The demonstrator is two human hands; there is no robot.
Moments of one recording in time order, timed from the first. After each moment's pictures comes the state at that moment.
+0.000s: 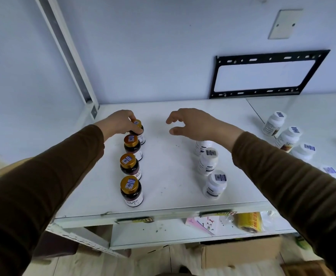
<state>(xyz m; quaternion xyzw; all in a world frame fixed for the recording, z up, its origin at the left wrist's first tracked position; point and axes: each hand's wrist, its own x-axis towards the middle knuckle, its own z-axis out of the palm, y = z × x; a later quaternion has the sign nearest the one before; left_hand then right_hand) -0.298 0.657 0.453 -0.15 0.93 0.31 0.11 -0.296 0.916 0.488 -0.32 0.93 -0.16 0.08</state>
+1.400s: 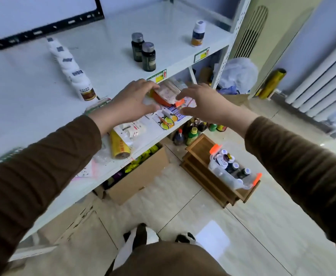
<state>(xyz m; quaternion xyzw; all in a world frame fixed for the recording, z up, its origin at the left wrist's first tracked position) -0.097 1.264 0.426 0.38 0.90 0.21 0.08 0.011 1.472 0.436 -0.01 0.99 -0.13 0.00</state>
